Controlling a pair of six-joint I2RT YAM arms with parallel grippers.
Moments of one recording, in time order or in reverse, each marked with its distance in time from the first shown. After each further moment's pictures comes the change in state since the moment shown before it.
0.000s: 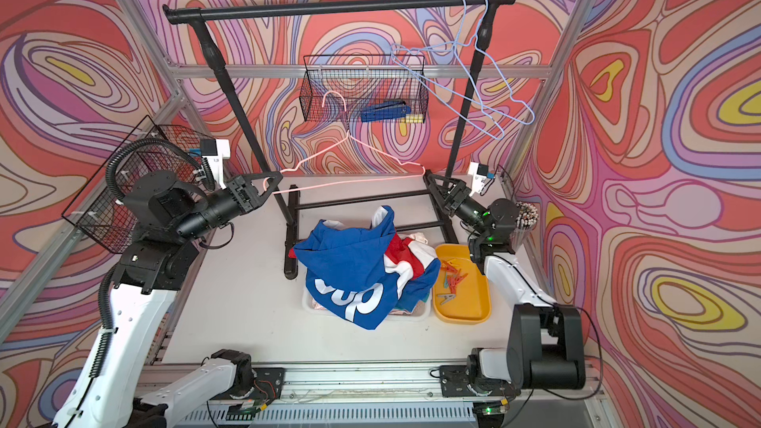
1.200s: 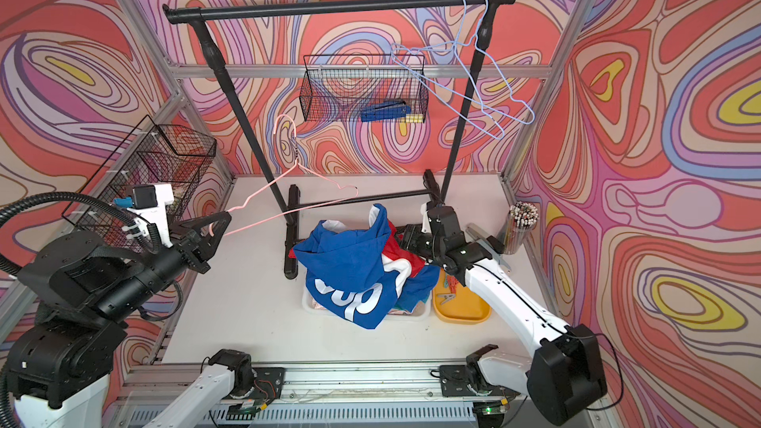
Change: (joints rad) left arm 0.000 -0.252 0.164 -0.529 -0.299 0.449; right arm 0.441 -0.168 0.073 -1.255 0.594 -0.633
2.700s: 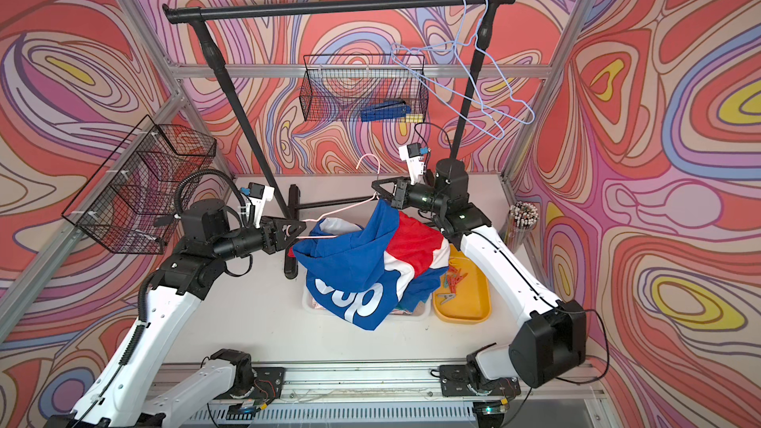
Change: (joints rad) left arm 0.006 0.188 -0.509 0.447 0.421 -0.022; right arm -0.053 0.183 0.409 0.304 -0.496 -0.172
